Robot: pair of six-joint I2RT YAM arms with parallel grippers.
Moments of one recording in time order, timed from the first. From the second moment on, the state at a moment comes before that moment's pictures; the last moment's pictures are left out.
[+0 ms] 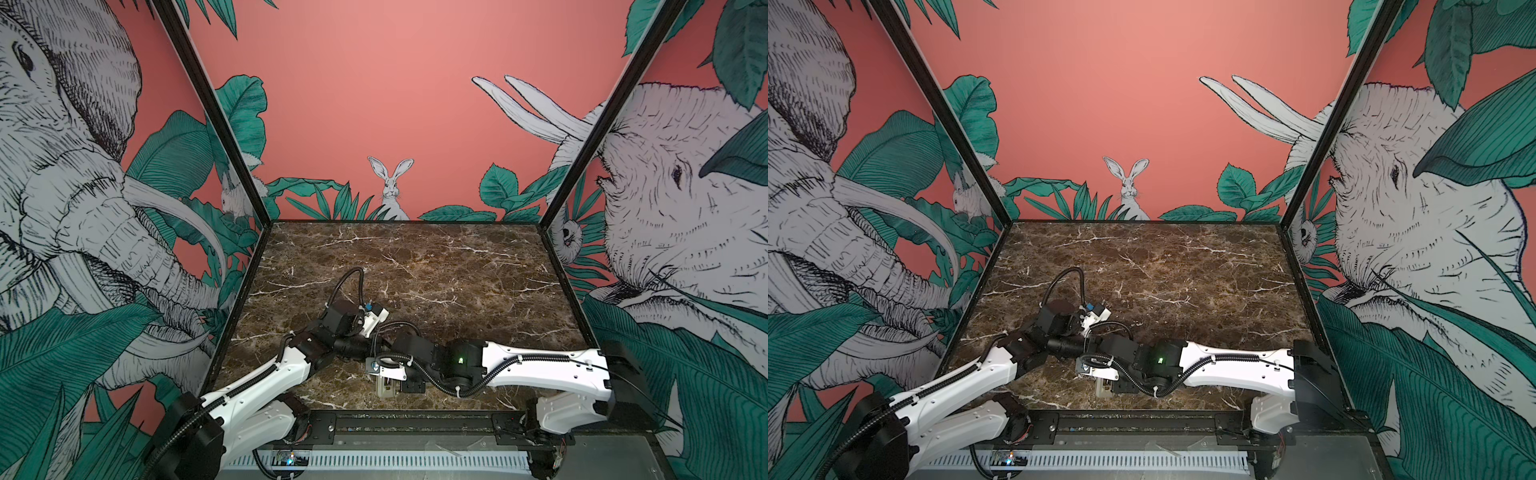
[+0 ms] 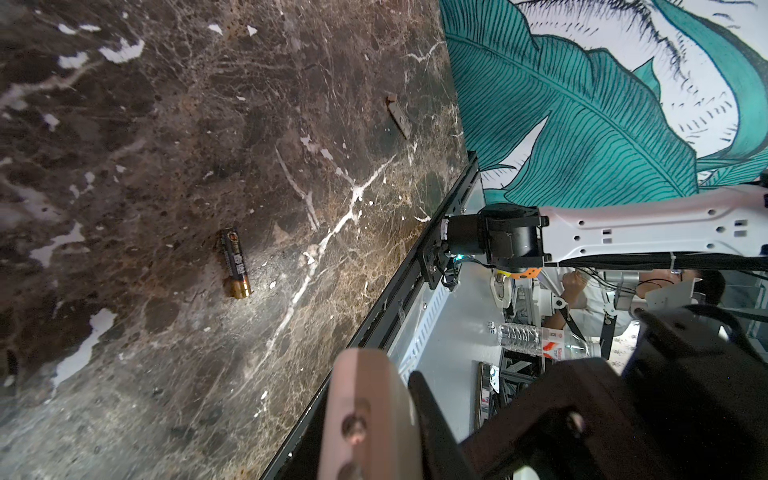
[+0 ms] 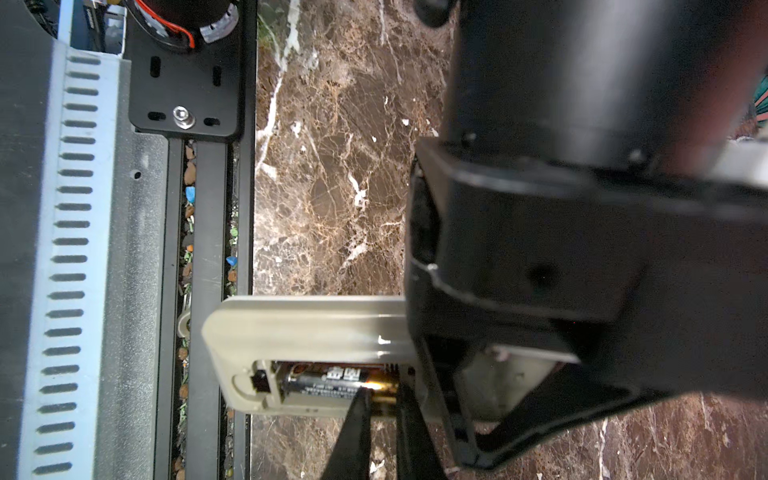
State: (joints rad) left arm -0.68 1.01 0.50 -0.20 0.79 -0.66; right arm 1.35 1.45 1.08 -0.57 0.09 -0.34
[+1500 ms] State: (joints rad) left arm -0.68 0.96 0.47 -0.02 0.78 -0.73; right arm 1.38 1.28 0.99 -0.55 0.28 -0.21
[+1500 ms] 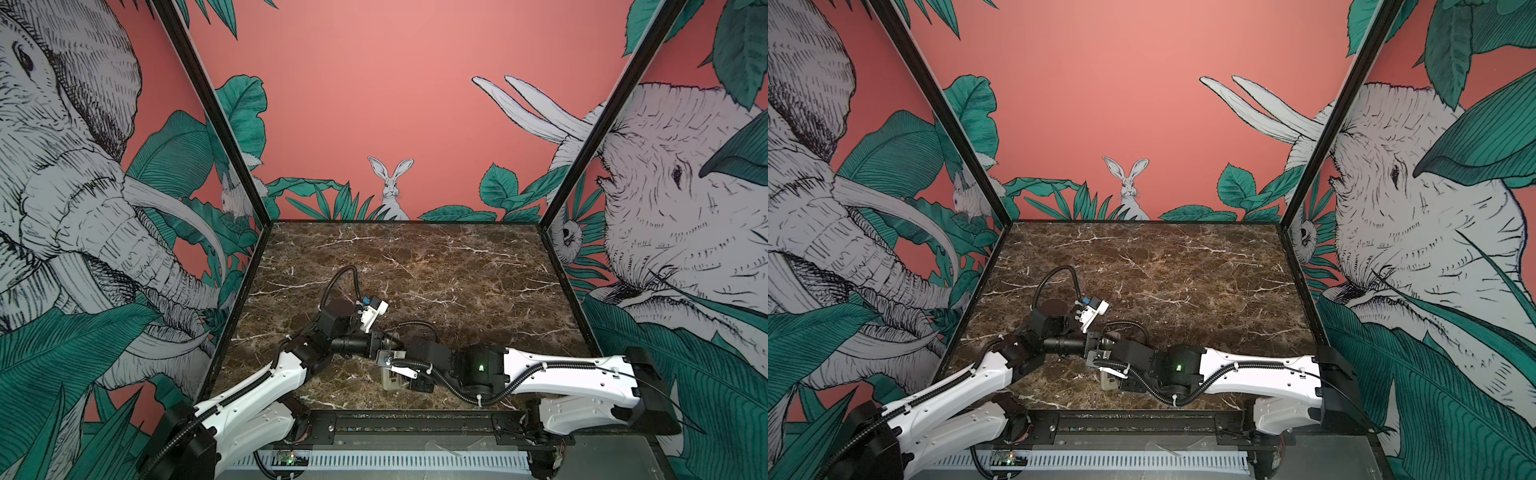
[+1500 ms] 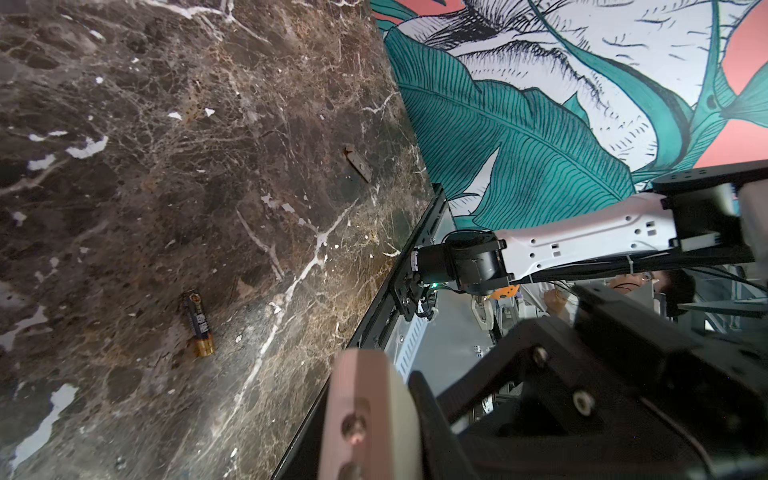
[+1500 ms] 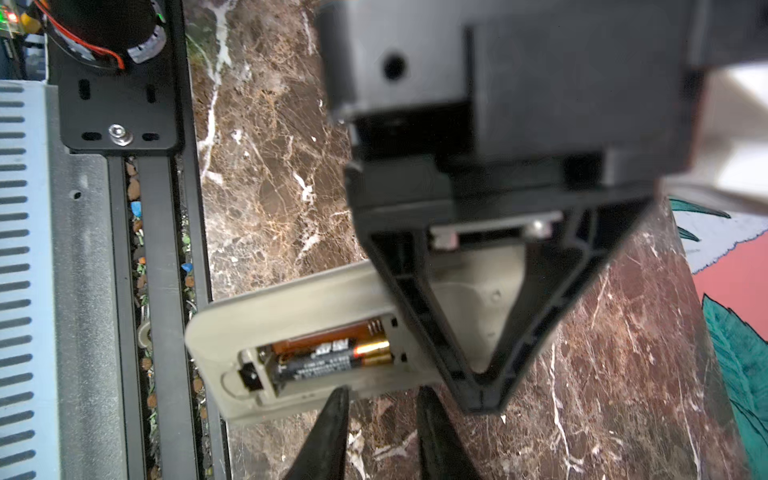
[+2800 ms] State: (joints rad) left arm -0.68 0.98 0.44 0.12 0.52 -0.75; right arm 1.23 1.25 0.80 -0.23 0.24 0.42
